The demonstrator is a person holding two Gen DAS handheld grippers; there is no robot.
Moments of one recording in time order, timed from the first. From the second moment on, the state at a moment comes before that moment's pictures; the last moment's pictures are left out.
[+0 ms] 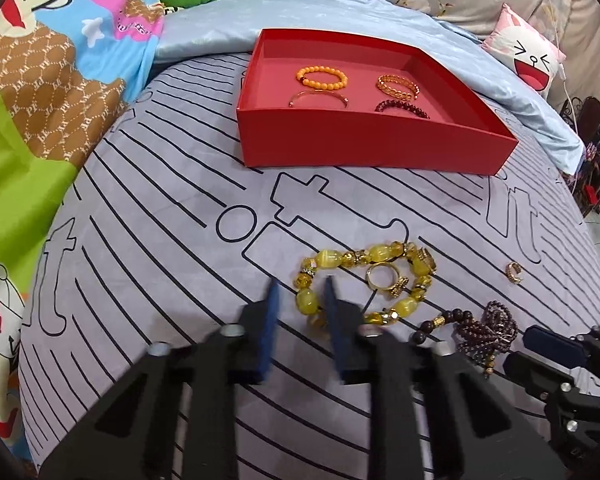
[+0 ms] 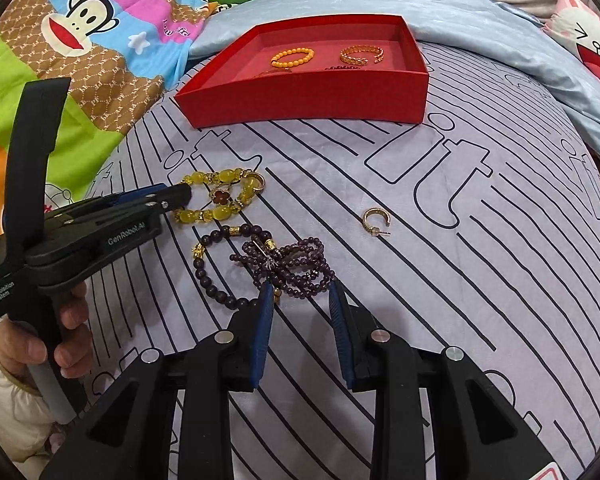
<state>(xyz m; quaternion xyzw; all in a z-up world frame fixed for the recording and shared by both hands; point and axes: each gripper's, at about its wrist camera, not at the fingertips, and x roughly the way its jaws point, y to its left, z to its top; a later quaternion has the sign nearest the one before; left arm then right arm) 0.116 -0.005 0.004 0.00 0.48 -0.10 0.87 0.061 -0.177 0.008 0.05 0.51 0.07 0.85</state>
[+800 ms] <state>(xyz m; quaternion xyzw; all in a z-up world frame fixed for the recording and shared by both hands) 0.113 -0.002 0.003 0.00 0.48 -0.10 0.87 0.078 -0.173 0.009 0.05 0.50 0.08 0.86</state>
